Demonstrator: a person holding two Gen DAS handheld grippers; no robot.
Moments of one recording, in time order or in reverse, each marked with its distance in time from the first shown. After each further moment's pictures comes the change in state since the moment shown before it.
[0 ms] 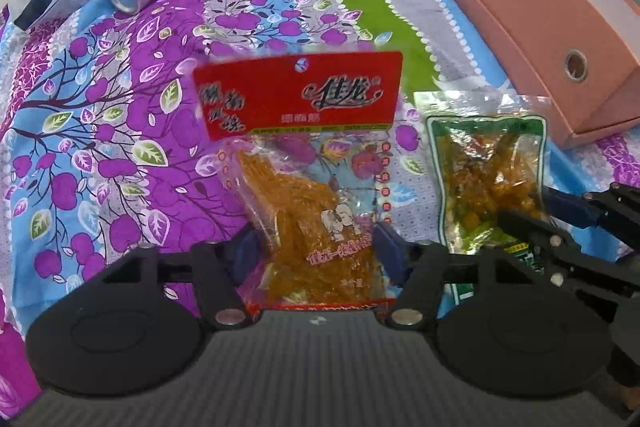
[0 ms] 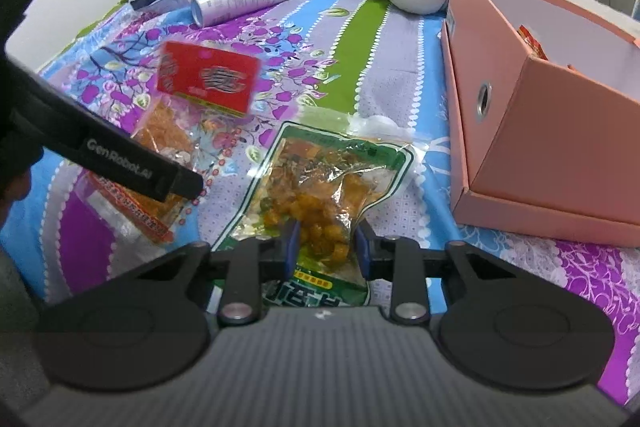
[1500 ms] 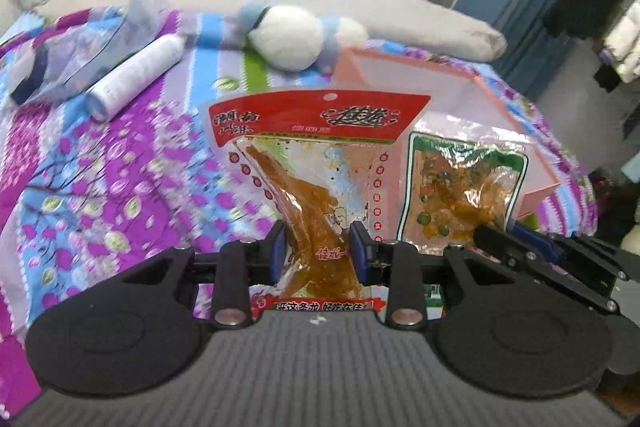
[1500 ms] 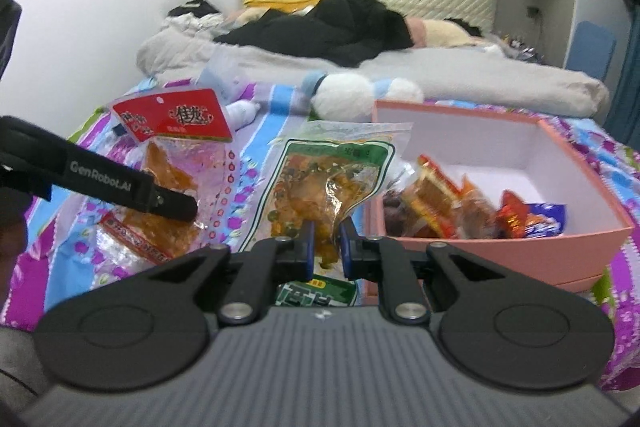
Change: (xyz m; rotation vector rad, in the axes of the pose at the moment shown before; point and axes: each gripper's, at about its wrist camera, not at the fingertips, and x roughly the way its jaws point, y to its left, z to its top) left arm -0.148 -0.035 0.031 -0.067 -0.275 -0.236; right arm -0.131 -0.017 0.052 0.081 -0.243 -0.144
